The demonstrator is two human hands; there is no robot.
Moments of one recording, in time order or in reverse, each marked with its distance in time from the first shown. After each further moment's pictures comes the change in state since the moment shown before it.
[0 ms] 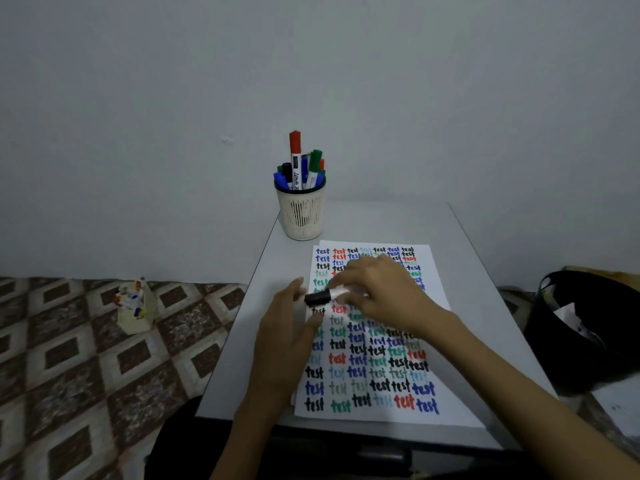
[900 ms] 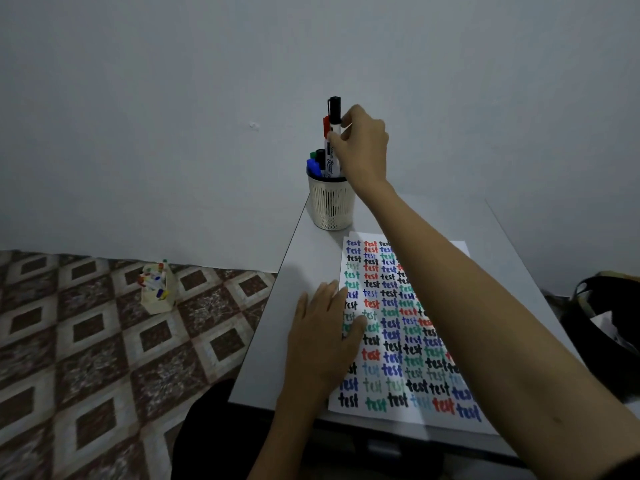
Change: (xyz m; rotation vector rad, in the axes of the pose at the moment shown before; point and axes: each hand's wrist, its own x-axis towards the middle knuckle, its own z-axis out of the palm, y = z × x) left_hand 0.000 -0.007 0.009 0.517 -0.177 0.012; right_hand 0.193 -0.001 -0.027 0.321 0.682 0.404
